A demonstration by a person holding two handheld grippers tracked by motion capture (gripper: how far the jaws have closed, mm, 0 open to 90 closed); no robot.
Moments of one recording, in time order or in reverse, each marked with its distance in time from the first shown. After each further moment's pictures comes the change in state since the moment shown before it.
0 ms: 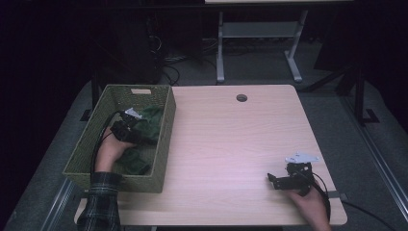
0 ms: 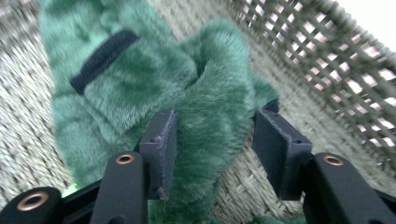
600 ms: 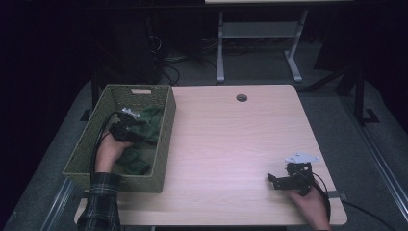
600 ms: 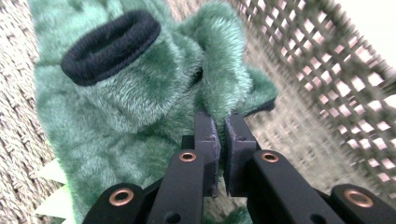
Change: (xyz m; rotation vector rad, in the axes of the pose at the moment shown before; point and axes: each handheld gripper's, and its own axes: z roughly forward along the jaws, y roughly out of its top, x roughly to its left) left arm 0.005 -0.001 -0.010 -0.012 -0.066 -0.148; right arm 0.000 0.000 0.000 0.001 0.002 -0.004
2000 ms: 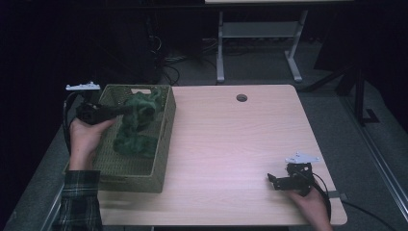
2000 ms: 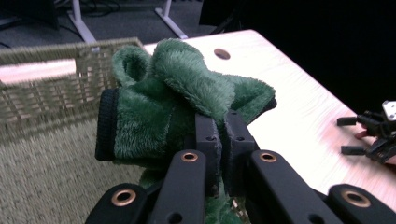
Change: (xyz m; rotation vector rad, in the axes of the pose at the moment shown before) left arm -0.014 0.017 -0.128 -0.476 -0.180 -0.087; right arm 0.000 -0.001 -0.001 0.002 -0.003 0.001
